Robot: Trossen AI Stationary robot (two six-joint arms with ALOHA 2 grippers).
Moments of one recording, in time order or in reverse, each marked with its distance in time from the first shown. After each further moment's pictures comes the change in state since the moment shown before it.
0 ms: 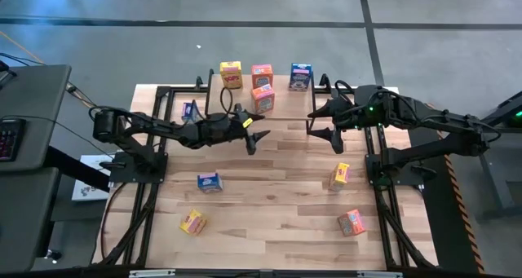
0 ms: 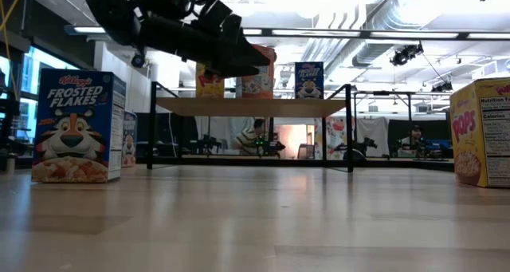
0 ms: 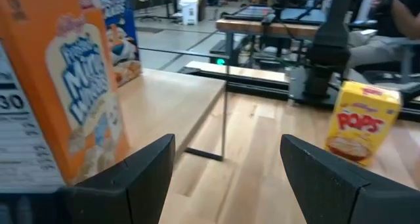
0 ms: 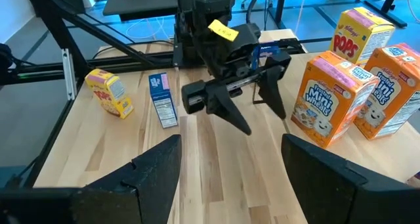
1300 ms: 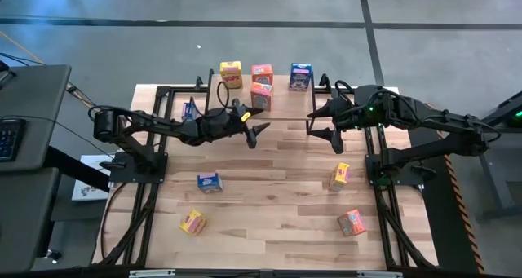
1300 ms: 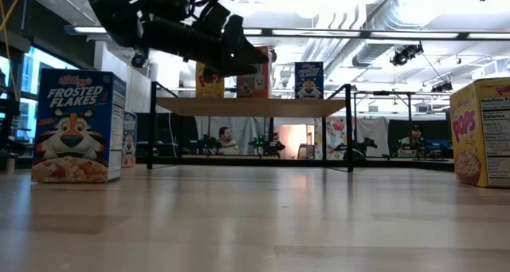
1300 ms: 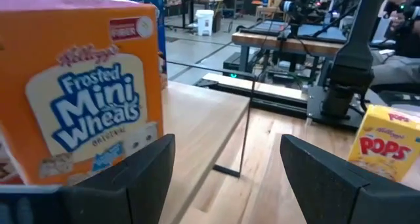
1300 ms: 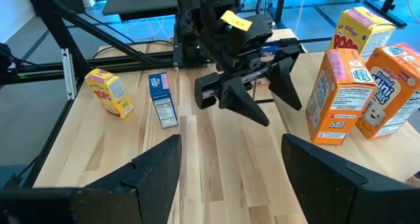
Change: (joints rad) left arm 0.045 0.001 0.005 0.039 -0.009 -0.028; right arm 0.000 0.000 0.000 -0.001 0.000 0.000
